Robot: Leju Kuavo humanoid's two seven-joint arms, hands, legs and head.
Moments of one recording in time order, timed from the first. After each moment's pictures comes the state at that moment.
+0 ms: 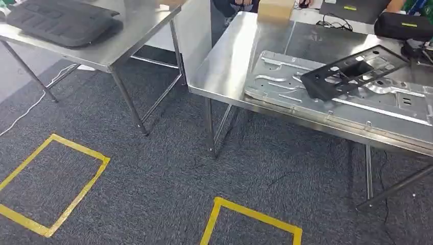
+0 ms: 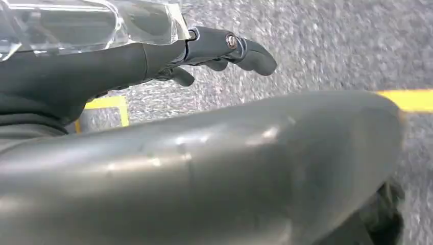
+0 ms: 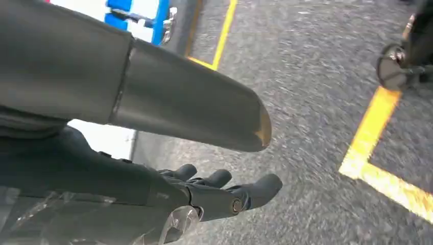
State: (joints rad) left arm -0.12 0.03 -1.10 -0.24 0.59 0.31 0.06; right arm -0.08 0.03 0.33 -0.22 -0.23 -0.21 0.34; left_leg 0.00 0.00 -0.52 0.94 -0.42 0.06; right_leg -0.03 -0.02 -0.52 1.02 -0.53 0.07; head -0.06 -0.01
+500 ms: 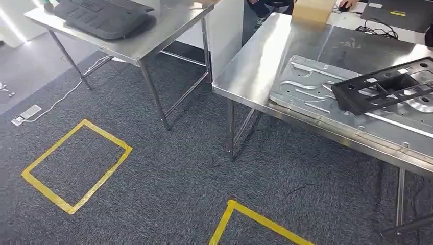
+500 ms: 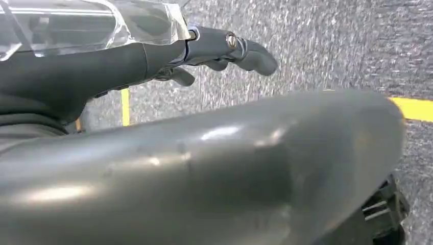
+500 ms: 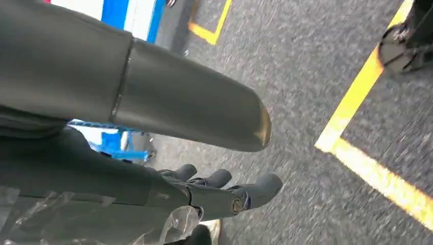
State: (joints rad) left arm -0.11 0.02 -1.10 -0.24 0.59 0.31 0.06; right arm -0.08 0.03 0.33 -0.22 -0.23 -0.20 0.35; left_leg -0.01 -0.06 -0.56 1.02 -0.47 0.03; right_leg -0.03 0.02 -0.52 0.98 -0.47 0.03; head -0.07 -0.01
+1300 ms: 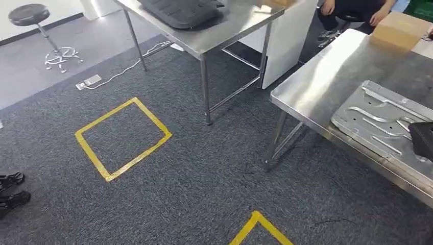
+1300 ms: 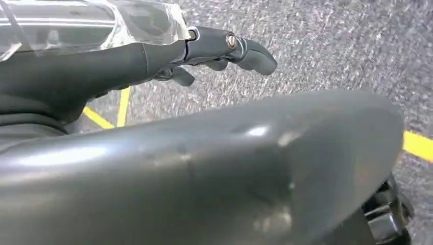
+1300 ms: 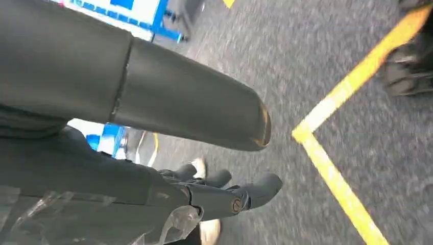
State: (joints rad) left arm -0.11 0.02 -1.10 -0.24 0.59 0.31 0.06; right arm -0.08 0.03 0.34 -0.22 -0.23 -0.20 0.35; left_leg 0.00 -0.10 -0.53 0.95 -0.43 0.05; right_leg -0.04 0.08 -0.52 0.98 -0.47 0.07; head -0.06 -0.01
